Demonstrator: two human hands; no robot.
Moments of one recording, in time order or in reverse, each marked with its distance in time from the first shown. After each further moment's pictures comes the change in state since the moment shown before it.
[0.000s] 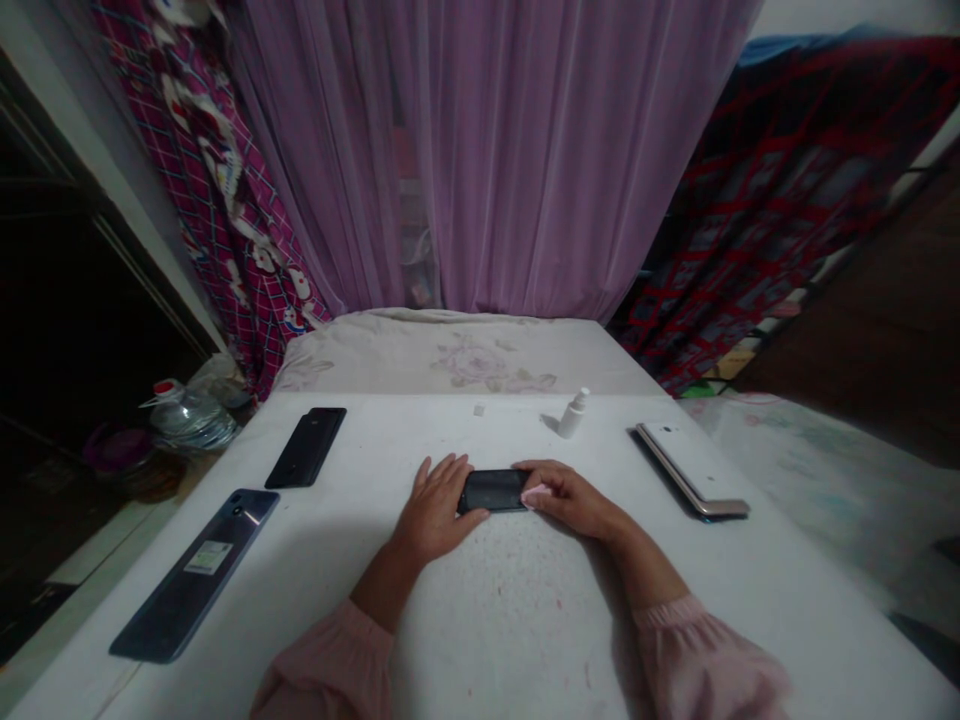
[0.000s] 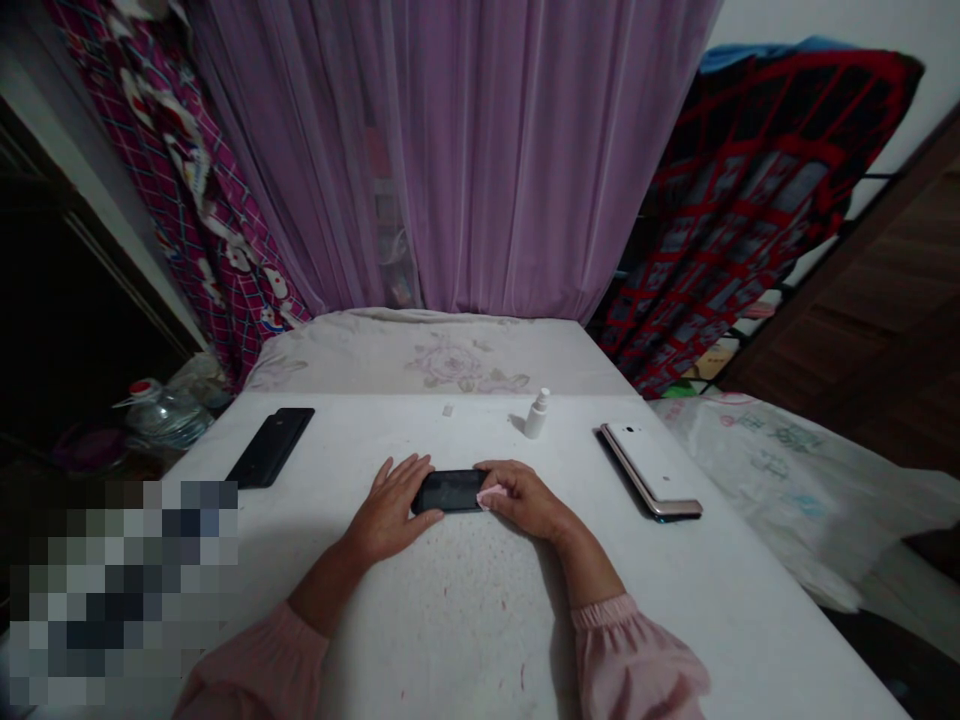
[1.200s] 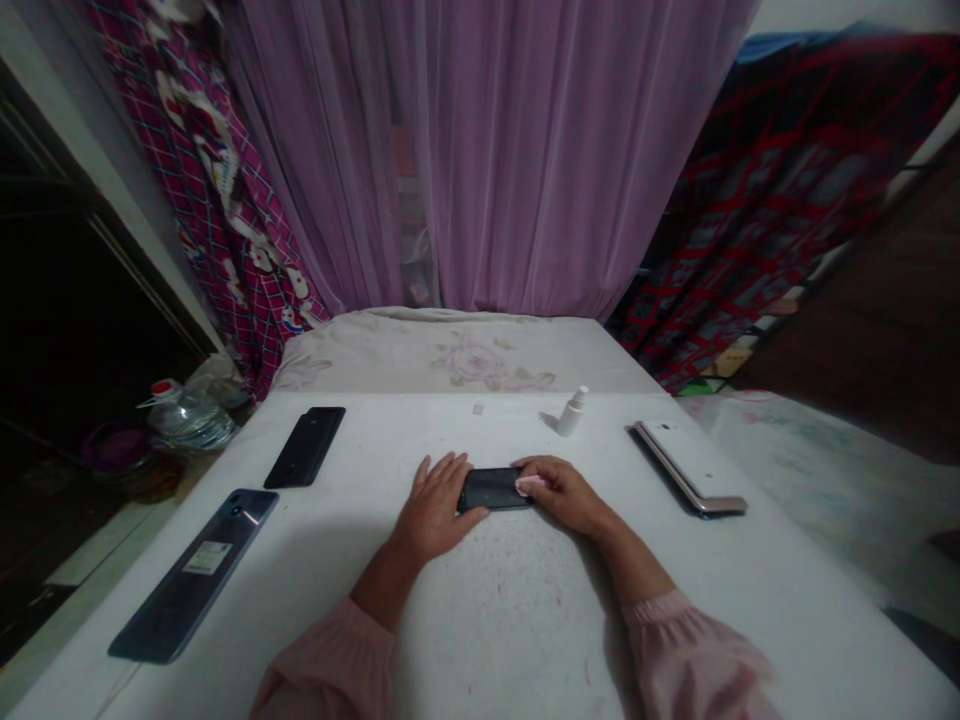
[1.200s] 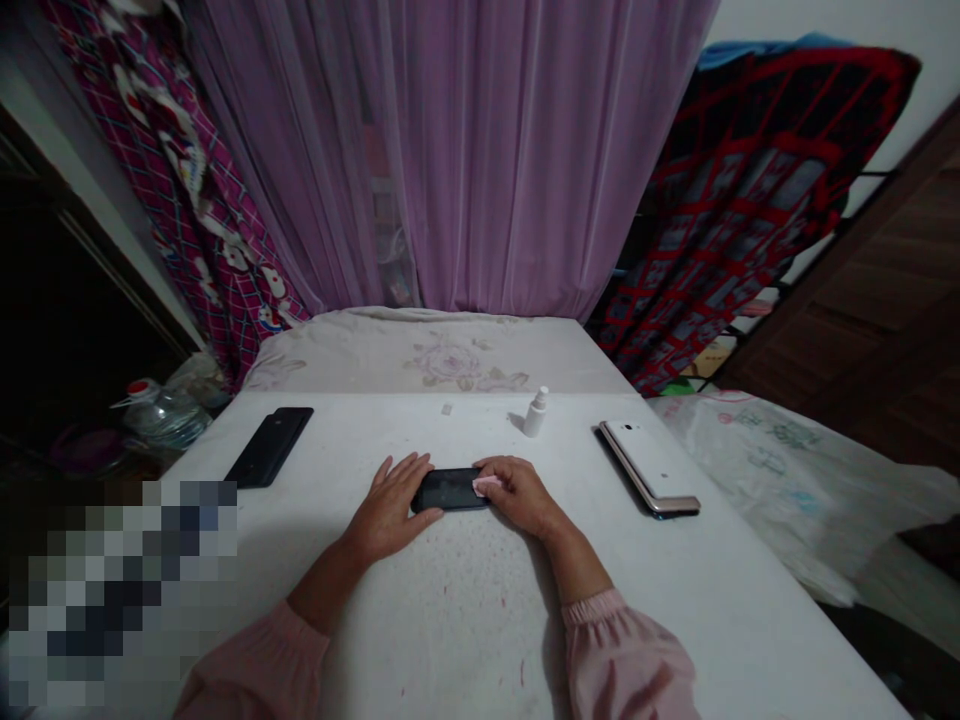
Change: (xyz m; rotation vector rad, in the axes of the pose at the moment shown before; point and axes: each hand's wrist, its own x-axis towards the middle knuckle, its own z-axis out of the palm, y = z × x) left_hand 0.000 0.002 -0.001 -0.008 0.000 -0.001; right_hand 0.005 -0.001 0.009 -0.039 0.120 0.045
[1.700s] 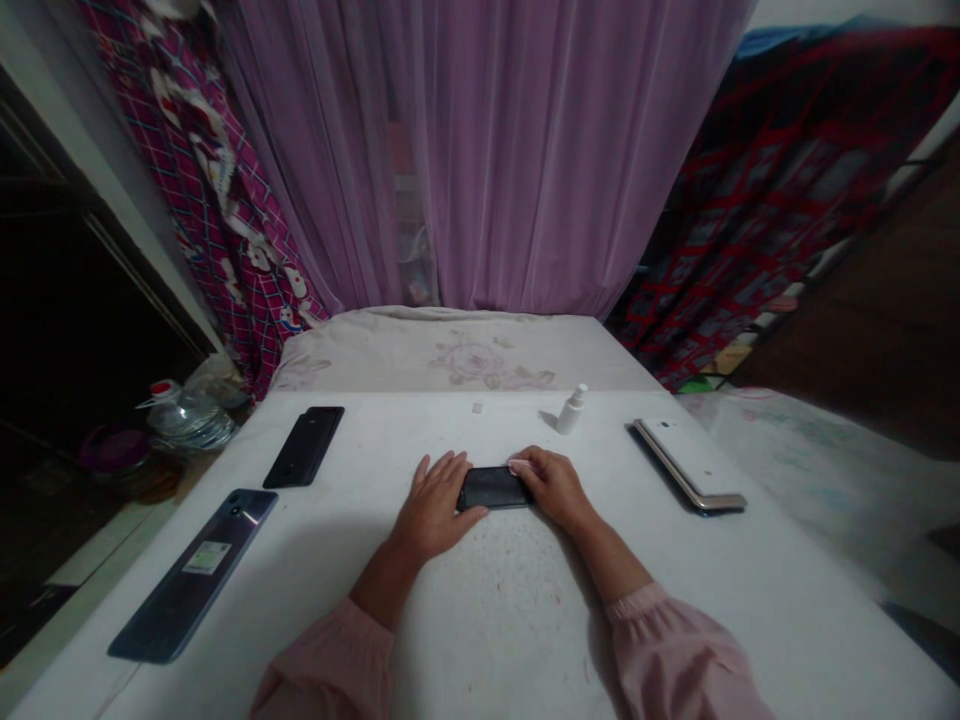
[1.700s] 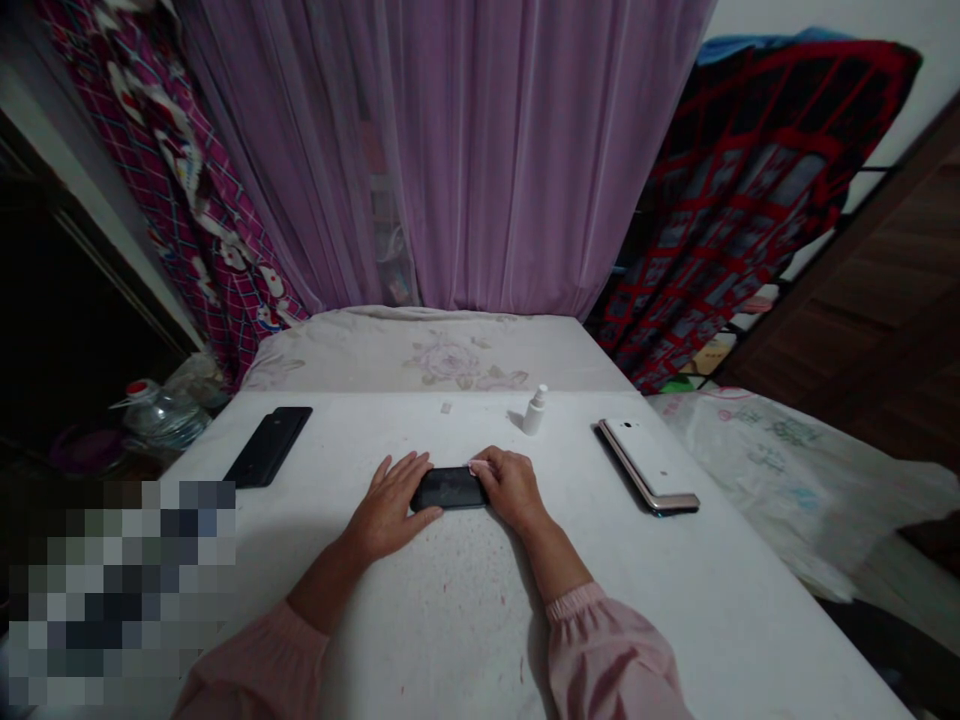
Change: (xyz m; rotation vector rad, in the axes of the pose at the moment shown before) left_hand 0.001 0.002 -0.002 0.016 -0.007 -0.010; right_hand 0.012 0.001 0.018 -0.226 0.178 0.115
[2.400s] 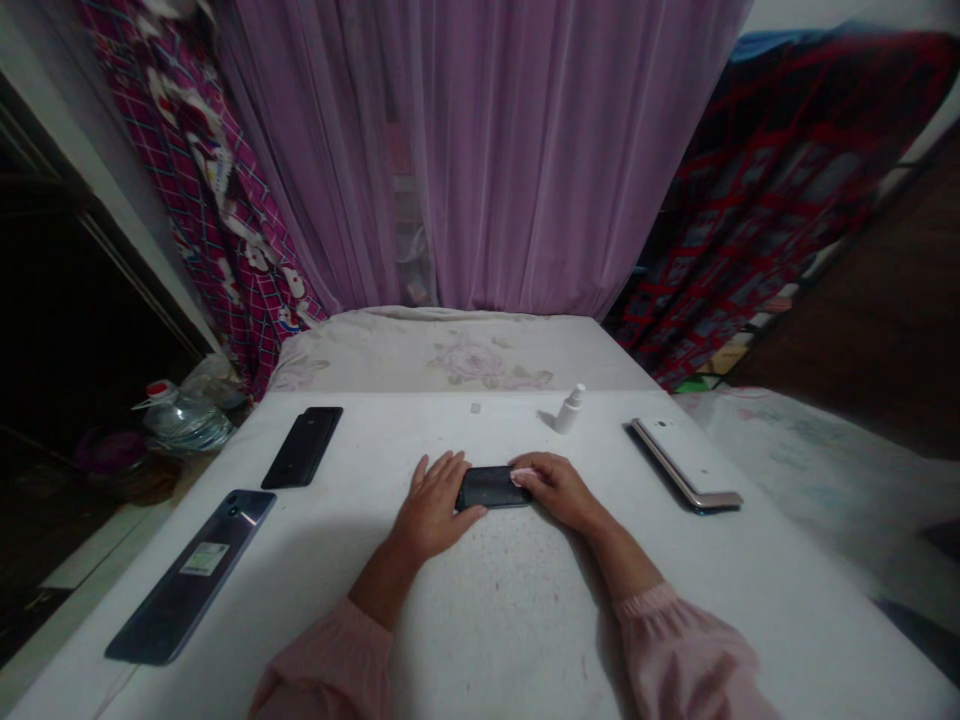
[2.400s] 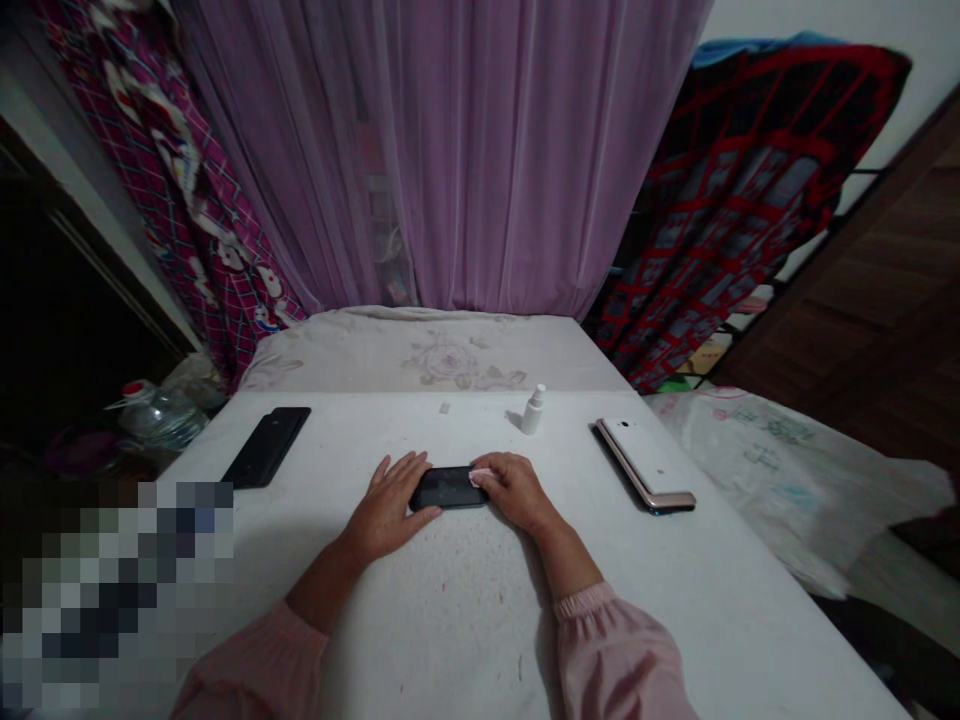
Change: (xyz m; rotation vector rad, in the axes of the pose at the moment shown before) left_hand 0.000 -0.002 0.003 -0.012 0.016 0.010; right_hand -0.004 0.004 -0.011 0.111 -0.103 -0.082
